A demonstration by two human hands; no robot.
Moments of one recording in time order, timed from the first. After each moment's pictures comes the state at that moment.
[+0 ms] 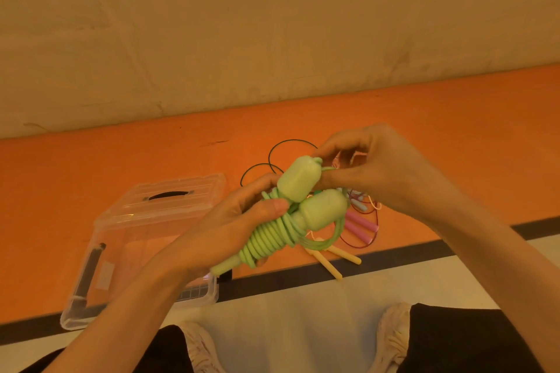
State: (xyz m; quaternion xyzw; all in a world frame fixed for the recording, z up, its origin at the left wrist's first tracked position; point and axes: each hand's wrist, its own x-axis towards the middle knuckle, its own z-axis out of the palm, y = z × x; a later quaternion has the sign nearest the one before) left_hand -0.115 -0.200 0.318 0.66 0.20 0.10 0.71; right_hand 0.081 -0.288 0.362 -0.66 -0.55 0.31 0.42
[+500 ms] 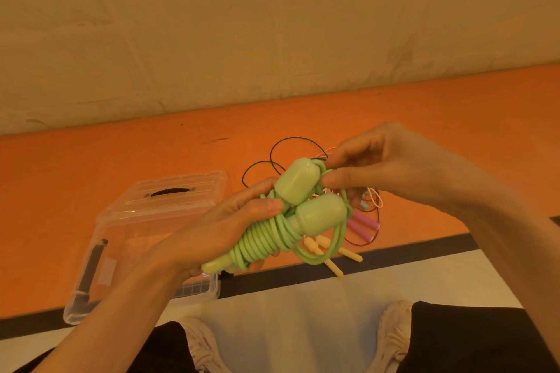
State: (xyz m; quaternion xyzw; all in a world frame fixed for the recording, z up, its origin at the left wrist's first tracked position) left_hand -0.124 -0.199 0.320 0.62 0.18 0.06 0.76; right_hand 0.093 -0.295 0.371 -0.62 -0.54 0.43 0.37
